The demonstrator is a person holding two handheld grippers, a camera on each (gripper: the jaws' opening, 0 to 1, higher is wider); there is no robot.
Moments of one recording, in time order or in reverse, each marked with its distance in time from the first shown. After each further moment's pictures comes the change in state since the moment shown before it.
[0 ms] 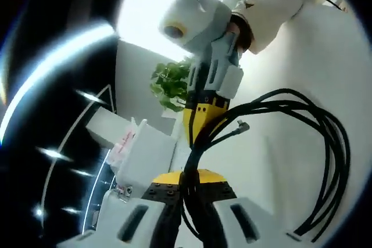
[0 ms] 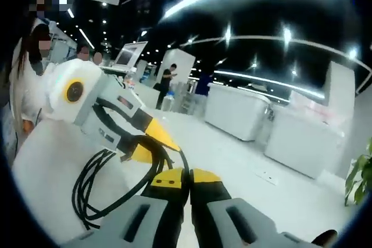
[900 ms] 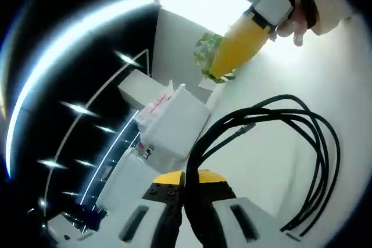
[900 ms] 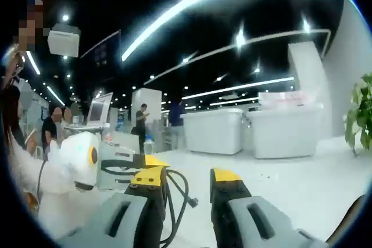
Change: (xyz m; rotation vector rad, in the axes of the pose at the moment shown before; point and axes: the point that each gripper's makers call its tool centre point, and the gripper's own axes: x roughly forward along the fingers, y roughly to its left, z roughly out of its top) left arm -0.012 0.059 -0.073 -0.277 0.265 0.289; right arm -0.008 -0.025 0.036 0.394 -0.128 -0.214
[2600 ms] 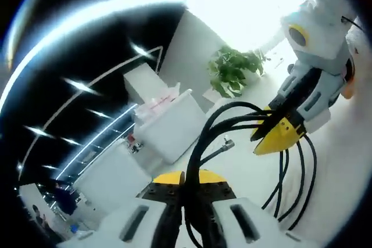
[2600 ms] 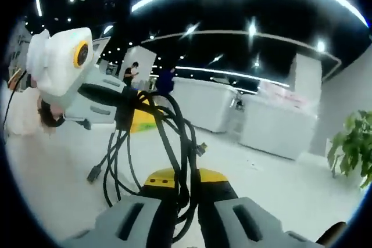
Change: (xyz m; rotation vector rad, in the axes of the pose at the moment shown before) left arm -0.006 -0.005 0.021 -0.256 -0.109 -0.090; right arm 0.021 -0.006 -0.050 -0.253 0.094 -0.100
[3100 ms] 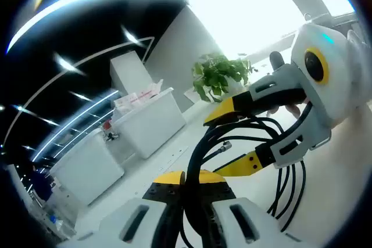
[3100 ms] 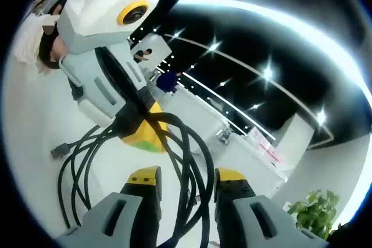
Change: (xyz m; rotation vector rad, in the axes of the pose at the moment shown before) left arm -0.014 -0.044 0.021 -0.044 0.050 -0.161; right arm -0.008 0.016 0.030 -0.608 -0.051 -0.109
